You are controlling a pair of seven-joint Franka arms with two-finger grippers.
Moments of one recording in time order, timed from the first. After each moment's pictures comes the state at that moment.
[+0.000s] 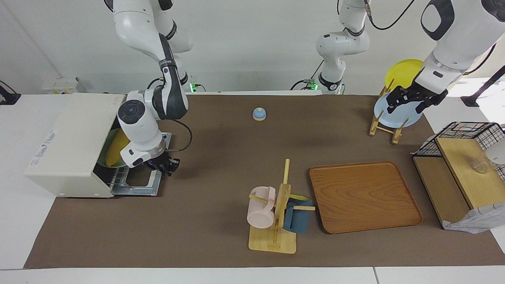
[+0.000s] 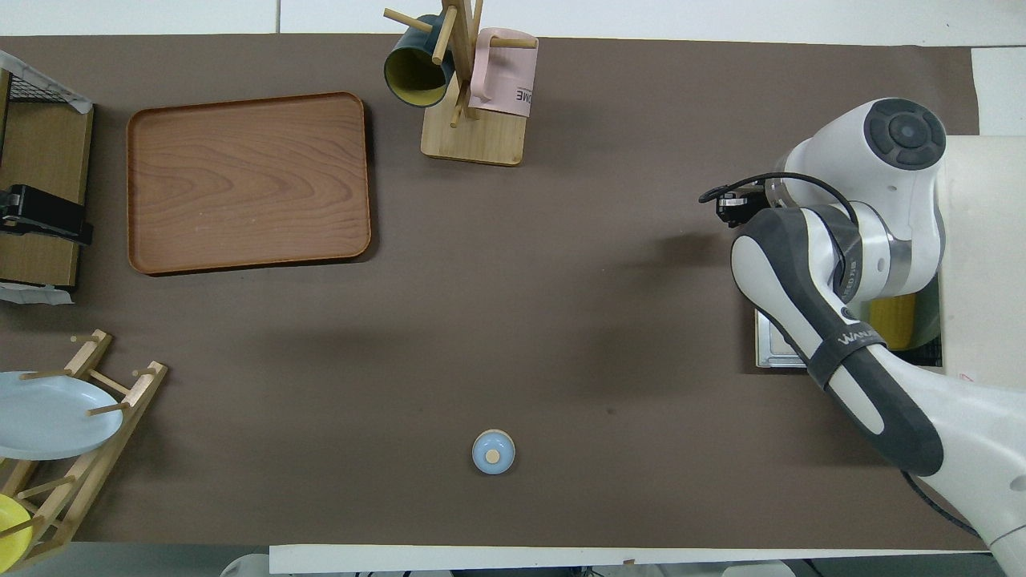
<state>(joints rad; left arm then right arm) 0.05 -0.02 -0.11 -1.62 0.00 1.53 0.05 0.11 0.24 -0.01 -1.92 -0.01 2.14 0.24</state>
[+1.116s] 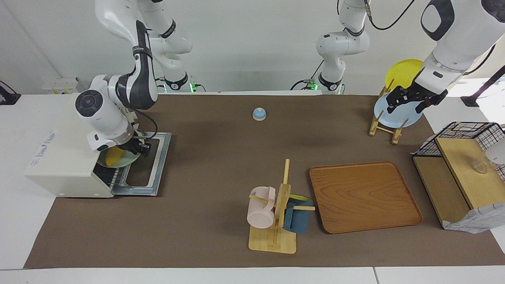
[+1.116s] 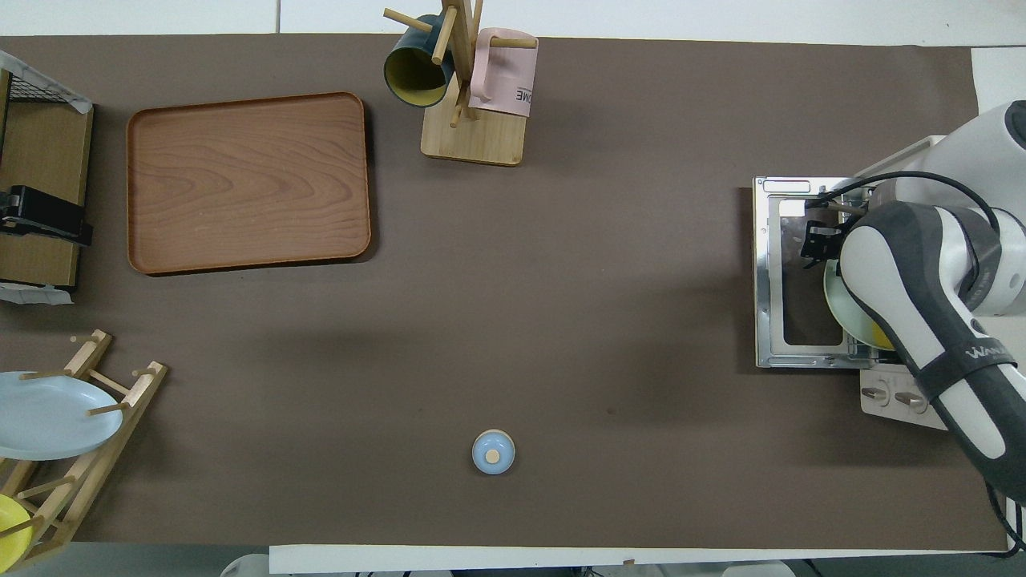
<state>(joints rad) 0.05 -0.02 -0.11 -1.62 0.00 1.53 0.05 -0.04 0.15 -0.03 -2.00 -0.03 1.97 0.18</state>
